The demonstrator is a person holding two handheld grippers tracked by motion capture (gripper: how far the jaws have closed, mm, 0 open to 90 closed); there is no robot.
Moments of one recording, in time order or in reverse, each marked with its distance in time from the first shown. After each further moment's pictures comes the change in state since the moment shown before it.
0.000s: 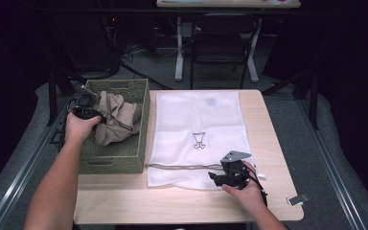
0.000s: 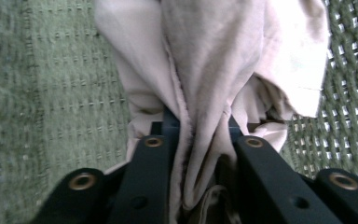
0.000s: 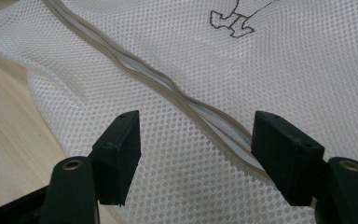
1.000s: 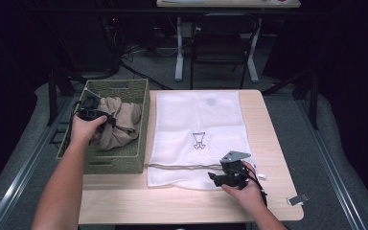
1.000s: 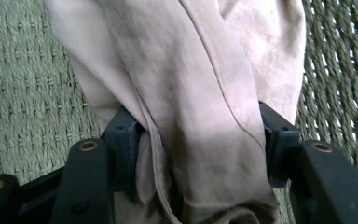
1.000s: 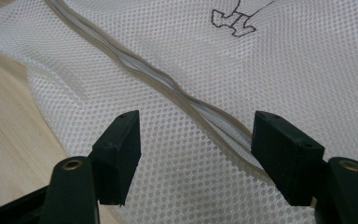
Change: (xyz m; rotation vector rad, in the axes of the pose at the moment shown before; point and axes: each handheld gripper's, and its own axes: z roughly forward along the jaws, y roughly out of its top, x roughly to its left) left arm -0.002 0.001 0.020 0.003 -0.043 -0.045; right arm 0.001 0.000 0.001 0.005 -0.001 -0.003
